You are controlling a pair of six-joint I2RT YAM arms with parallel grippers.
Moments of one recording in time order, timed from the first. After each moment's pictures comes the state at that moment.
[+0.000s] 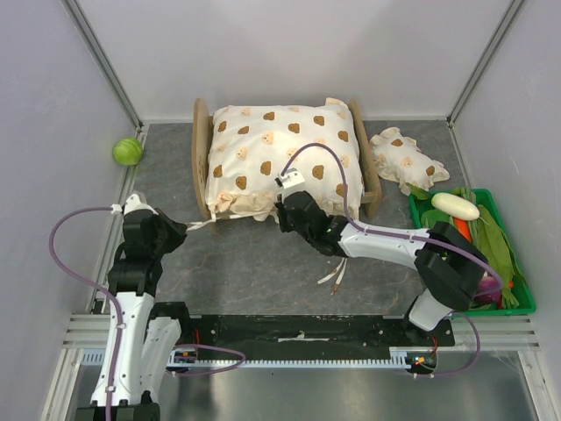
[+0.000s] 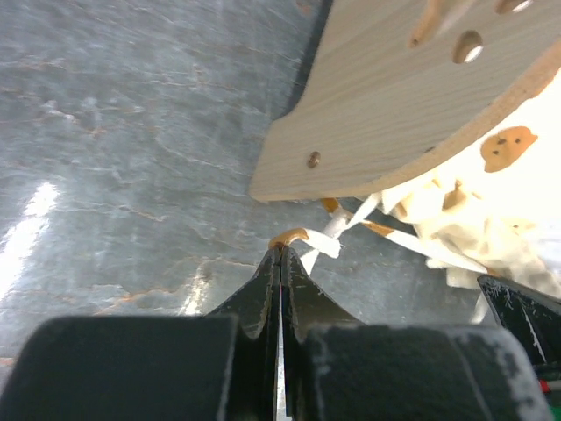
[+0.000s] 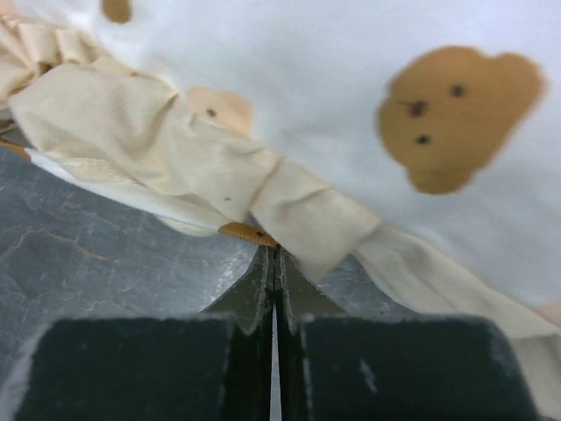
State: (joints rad) left arm 0.04 0.58 0.66 -0.66 -0.03 -0.64; right arm 0.95 1.65 0.99 0.16 0.34 0.34
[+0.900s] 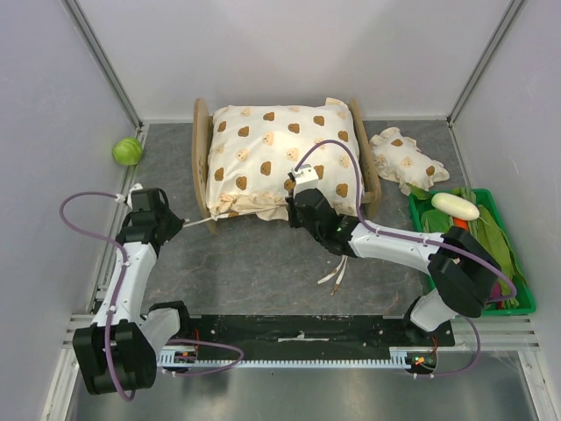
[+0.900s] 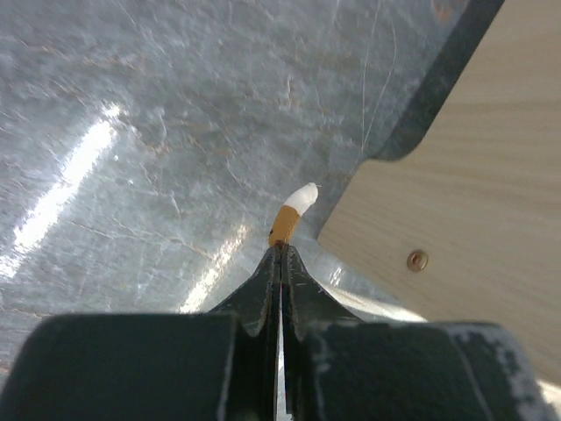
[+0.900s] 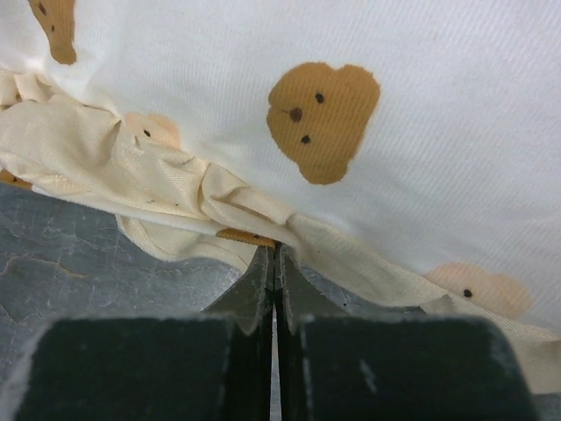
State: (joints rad) left arm 0.10 0.99 0.68 -0.52 -0.09 -0.65; right arm 0.90 1.55 0.93 0.15 0.40 0.37
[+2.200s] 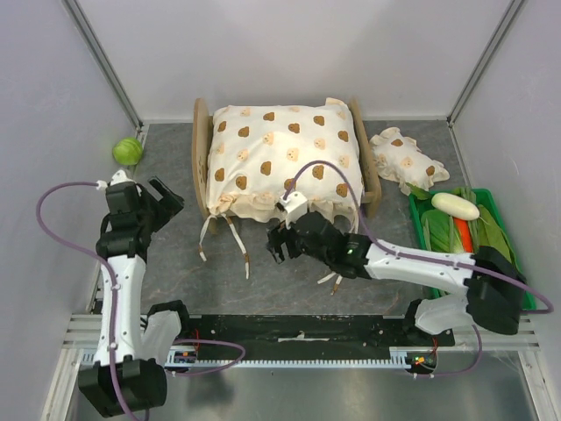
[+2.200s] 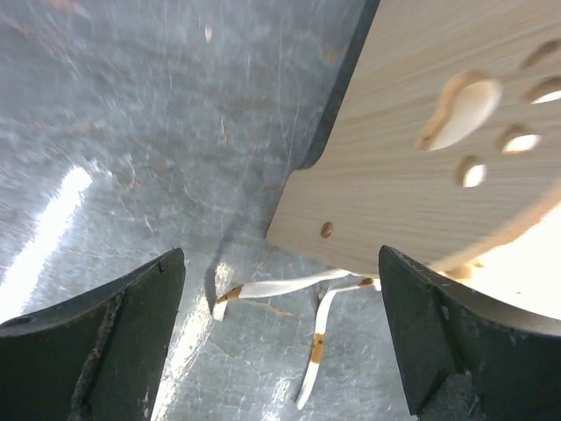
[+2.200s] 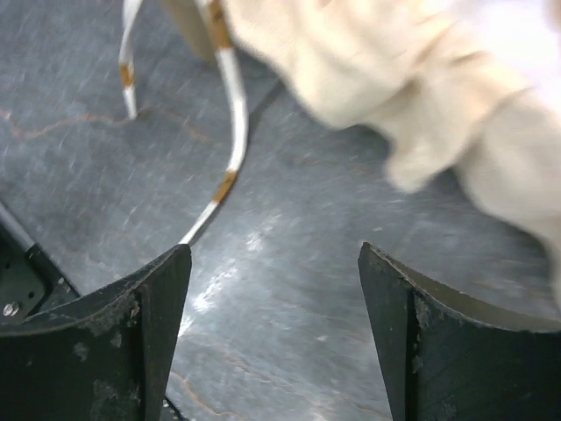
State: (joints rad) left arm 0.20 0.89 0.81 -0.61 0.08 -0.54; right arm 1.10 1.42 0.85 0.06 0.22 0.34
